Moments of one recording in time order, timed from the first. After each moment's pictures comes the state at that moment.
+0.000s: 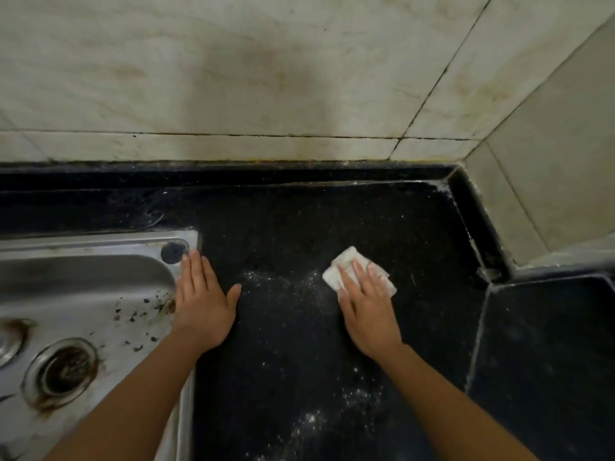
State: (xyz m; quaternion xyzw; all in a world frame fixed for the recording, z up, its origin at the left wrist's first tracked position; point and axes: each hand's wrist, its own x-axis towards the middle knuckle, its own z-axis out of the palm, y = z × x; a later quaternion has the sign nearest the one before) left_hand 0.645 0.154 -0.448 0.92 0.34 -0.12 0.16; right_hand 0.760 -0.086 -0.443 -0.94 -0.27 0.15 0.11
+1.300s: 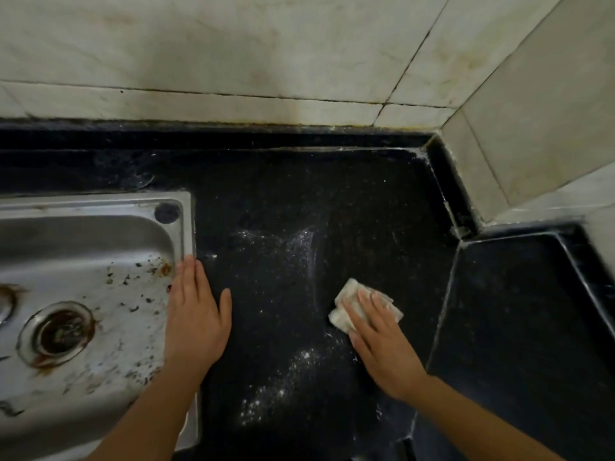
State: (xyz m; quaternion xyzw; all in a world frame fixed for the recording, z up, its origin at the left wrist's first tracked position) left_hand 0.563 0.110 -0.464 0.94 0.31 0.01 0.16; right_hand 0.663 -0.183 -0.433 -0.91 -0.33 0.24 0.07
